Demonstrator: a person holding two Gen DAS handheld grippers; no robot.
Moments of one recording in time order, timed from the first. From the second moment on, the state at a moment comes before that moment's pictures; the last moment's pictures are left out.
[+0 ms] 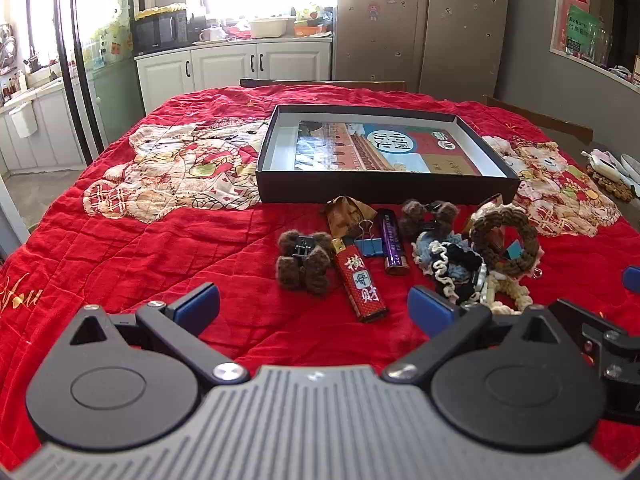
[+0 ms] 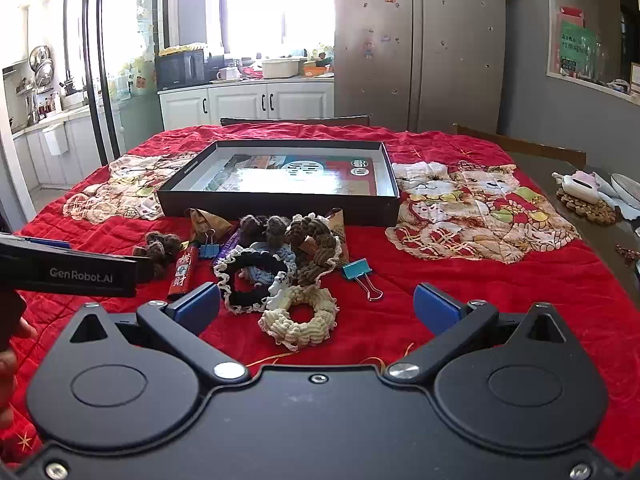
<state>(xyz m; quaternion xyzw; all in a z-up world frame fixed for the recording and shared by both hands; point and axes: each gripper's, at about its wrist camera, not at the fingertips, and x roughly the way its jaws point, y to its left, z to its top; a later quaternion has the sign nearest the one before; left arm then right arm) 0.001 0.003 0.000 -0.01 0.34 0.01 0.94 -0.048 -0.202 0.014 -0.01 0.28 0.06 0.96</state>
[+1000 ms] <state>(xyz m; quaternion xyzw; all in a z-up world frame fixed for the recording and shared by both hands) 0.005 0.006 -0.003 -0.01 0.35 0.00 0.94 -0.045 -0.201 0.011 -0.01 0.28 0.06 0.96</state>
